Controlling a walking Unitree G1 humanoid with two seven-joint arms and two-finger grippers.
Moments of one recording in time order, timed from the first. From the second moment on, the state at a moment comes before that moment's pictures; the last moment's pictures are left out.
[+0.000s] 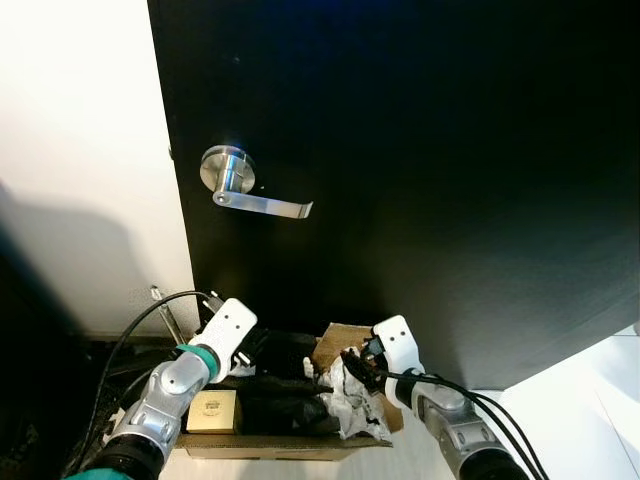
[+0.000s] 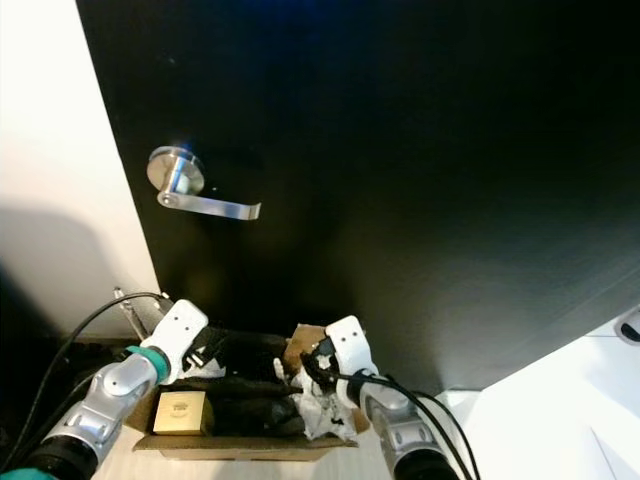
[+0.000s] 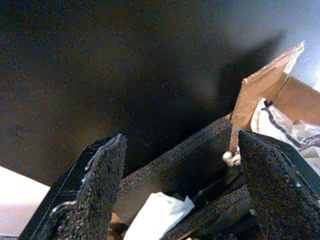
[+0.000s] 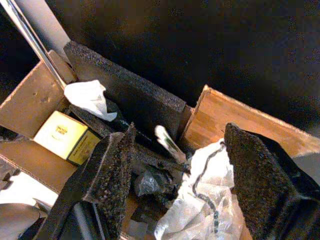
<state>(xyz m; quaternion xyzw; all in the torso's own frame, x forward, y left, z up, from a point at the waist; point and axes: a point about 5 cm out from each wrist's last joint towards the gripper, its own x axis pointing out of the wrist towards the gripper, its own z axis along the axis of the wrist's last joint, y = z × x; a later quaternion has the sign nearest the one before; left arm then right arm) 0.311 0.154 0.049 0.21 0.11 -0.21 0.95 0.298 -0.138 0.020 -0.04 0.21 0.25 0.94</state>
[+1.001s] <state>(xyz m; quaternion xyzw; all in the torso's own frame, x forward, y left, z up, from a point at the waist) 0.270 0.154 0.041 0.15 0.10 -0.19 0.97 0.264 -0.165 0.019 -0.04 0.16 0.17 0.97</state>
